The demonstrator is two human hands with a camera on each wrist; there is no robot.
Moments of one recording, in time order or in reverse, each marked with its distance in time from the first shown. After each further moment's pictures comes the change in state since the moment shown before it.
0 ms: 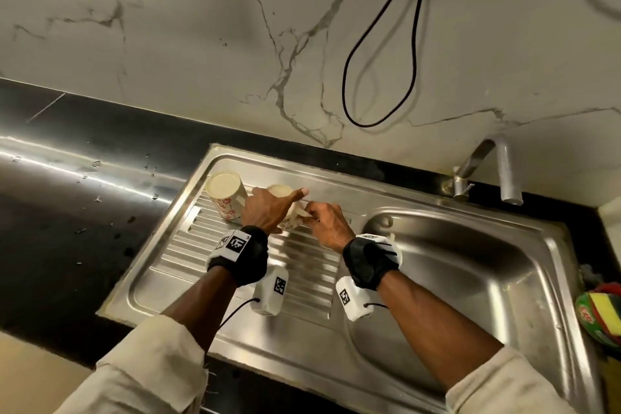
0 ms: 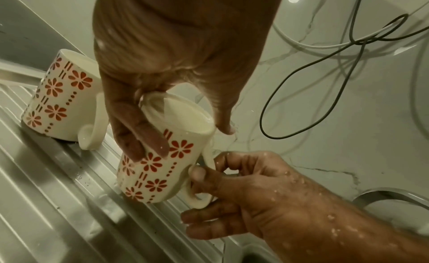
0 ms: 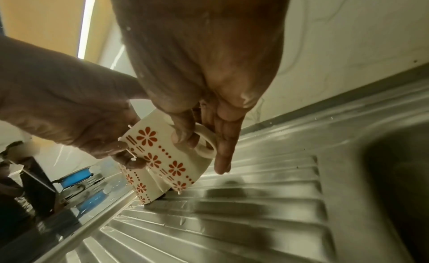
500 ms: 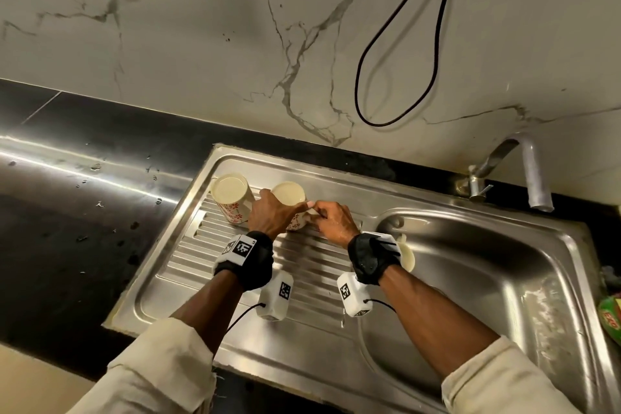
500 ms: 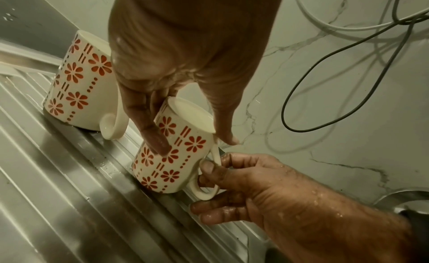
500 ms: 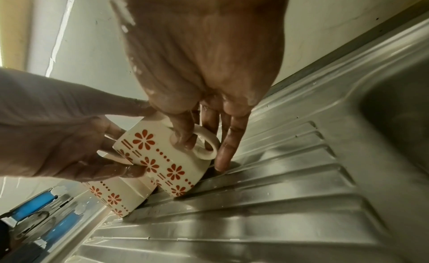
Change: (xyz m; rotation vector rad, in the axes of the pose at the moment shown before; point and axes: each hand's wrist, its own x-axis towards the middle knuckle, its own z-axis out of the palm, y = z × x) left_hand 0.052 -0.041 0.016 0.035 -0.060 -0.007; right_hand 0.038 0.016 0.018 0.066 0.030 0.128
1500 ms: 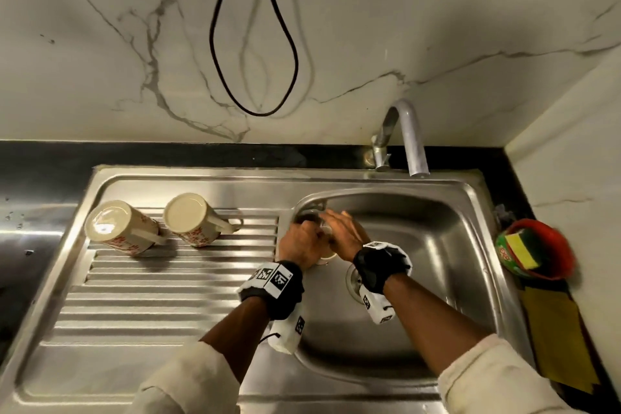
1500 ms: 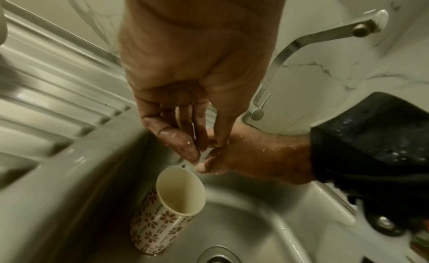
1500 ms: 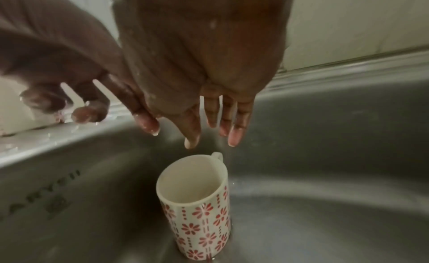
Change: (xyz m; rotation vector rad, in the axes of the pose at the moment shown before) left_hand -0.087 0.080 0.188 0.416 -0.409 0.337; right_hand -0.045 0.180 -0.094 -0.504 0.001 0.097
